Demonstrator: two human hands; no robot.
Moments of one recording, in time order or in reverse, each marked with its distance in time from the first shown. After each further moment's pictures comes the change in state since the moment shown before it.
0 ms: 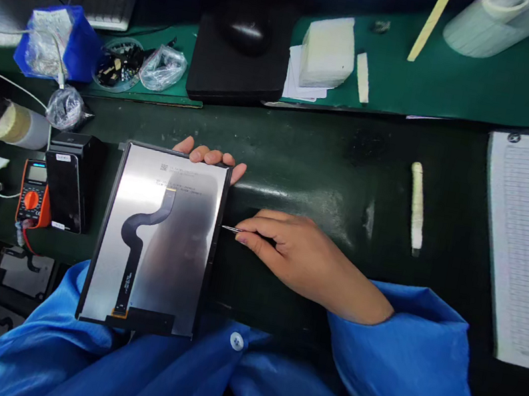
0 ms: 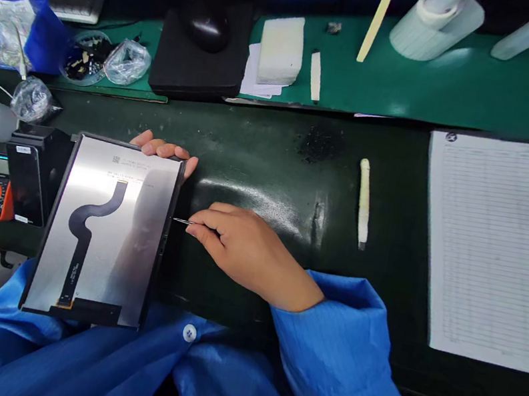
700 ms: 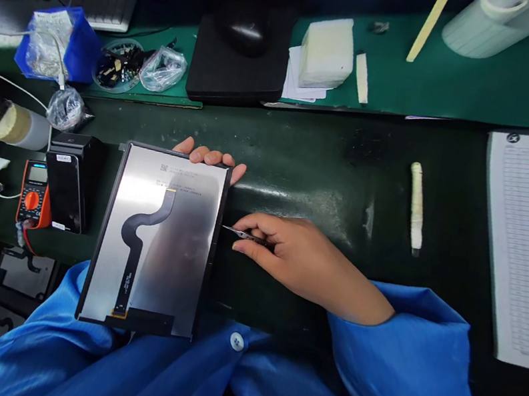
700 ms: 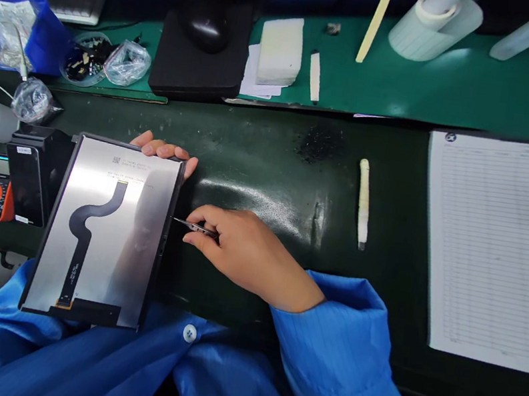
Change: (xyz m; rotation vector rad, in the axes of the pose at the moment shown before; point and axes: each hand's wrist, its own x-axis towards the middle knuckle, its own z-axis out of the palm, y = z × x) left_hand -0.001 -0.002 0.002 0.105 0.041 0.082; right_hand -0.001 -0.003 -0.001 0.085 -0.047 0.118
